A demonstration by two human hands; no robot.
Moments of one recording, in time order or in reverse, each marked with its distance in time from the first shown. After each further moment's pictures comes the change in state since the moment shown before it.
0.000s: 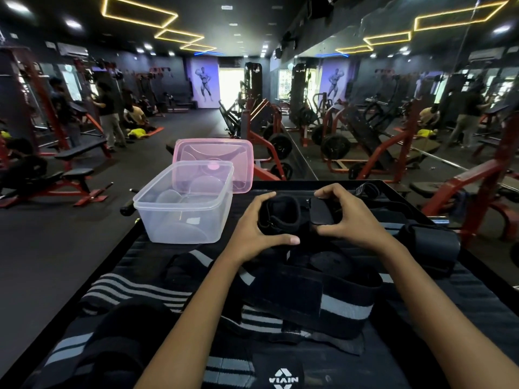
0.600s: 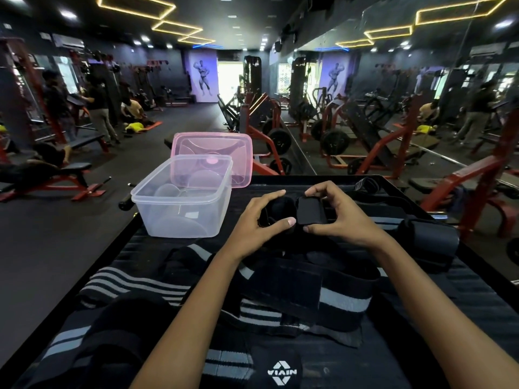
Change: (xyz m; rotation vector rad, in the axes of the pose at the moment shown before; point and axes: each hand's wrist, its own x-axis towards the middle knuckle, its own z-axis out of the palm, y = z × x) left_hand -0.004 0.006 0.001 -0.010 -0.045 -0.009; right_hand 0.000 0.006 0.010 0.216 -0.115 -0.053
